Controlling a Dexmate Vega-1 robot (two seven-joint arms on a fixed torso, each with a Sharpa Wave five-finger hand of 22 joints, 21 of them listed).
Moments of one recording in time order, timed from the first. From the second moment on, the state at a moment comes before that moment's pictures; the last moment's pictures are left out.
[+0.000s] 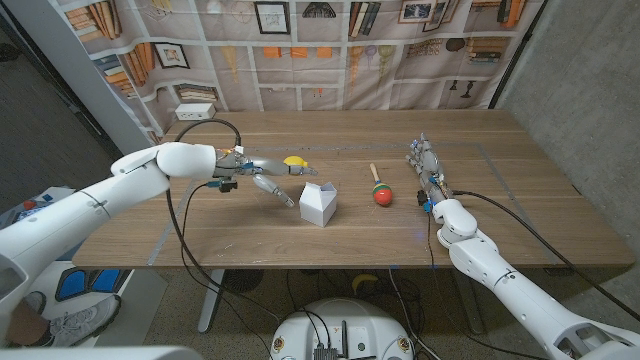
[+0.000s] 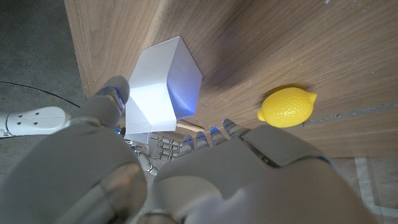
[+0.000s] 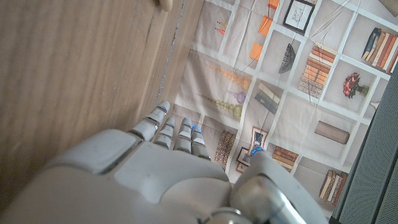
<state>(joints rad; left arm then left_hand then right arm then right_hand) 0.66 1.02 0.57 -1.67 0.10 -0.43 -0.63 0.57 -0.15 0.72 -0.18 0.22 -0.17 -0.02 0.22 0.17 -0.17 -0.03 0.20 0.18 -0.17 -0.02 0.19 0.17 -0.16 -0.03 0.19 0.17 -0.94 -0.45 -0.40 -1.35 0.51 0.36 -0.18 0.17 0.12 0.18 0.09 0.24 0.08 0.00 0.18 0.17 0.12 0.00 0.19 0.19 0.00 0.00 0.20 0.27 0.22 -0.02 0.19 0.16</state>
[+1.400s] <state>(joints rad) 0.61 0.93 0.64 -1.56 0.09 -0.46 -0.62 0.75 -0.16 0.71 -0.19 0.18 0.01 0.00 0.32 0.20 0.01 -0.05 0.24 0.20 -0.01 -0.03 0.20 0.17 -0.03 -0.04 0.19 0.17 -0.96 -0.44 -0.39 -1.32 0.53 0.40 -0.17 0.17 0.12 0.20 0.09 0.24 0.08 0.00 0.18 0.17 0.12 0.00 0.19 0.19 0.00 0.00 0.20 0.26 0.22 -0.02 0.19 0.16</state>
